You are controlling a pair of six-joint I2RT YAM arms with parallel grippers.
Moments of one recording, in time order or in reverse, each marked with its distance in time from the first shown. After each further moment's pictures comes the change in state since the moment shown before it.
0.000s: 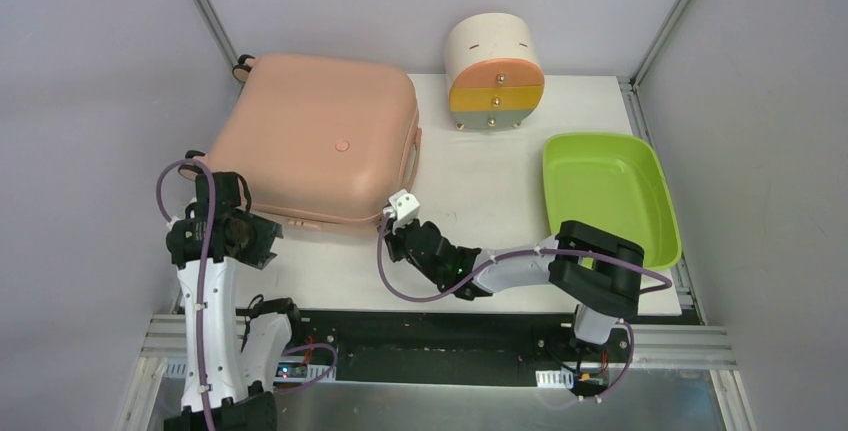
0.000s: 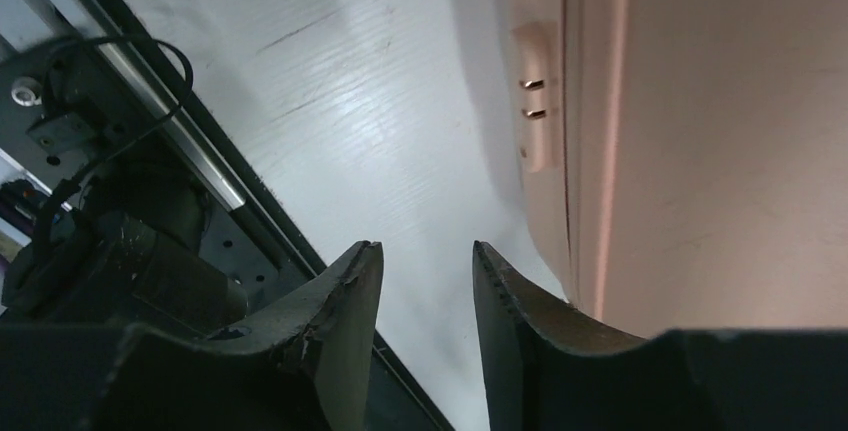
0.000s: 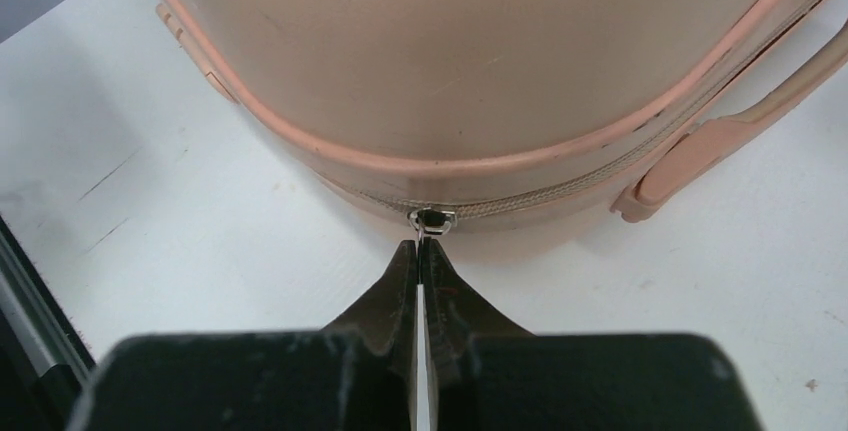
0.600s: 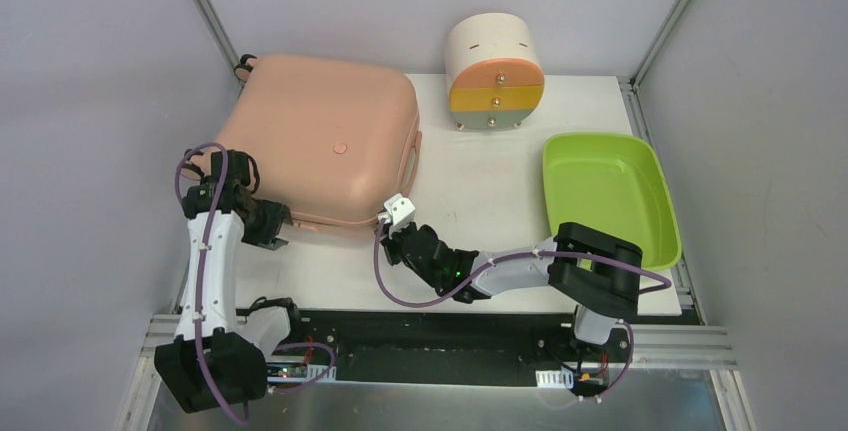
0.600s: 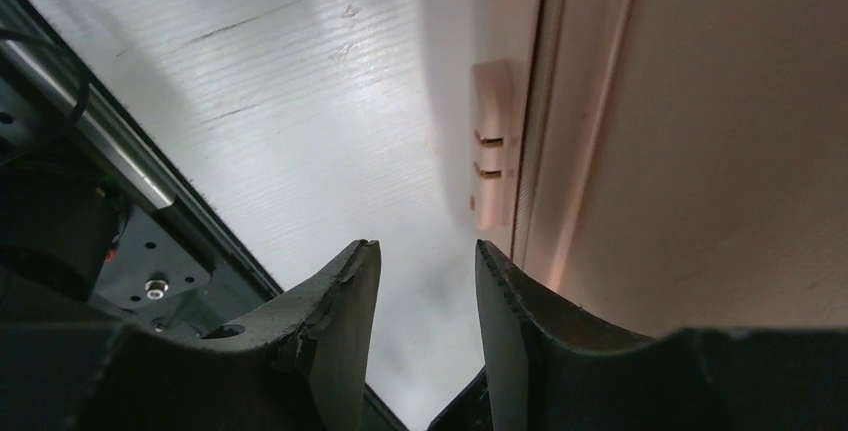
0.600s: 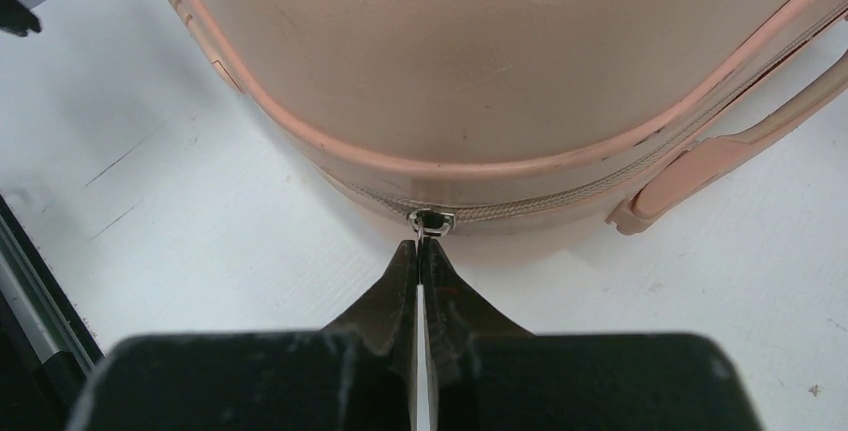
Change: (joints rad) left arm 0.000 0.216 -0.080 0.132 0.077 -0.119; right arm 0.036 0.005 0.013 -0.005 0.019 -0.031
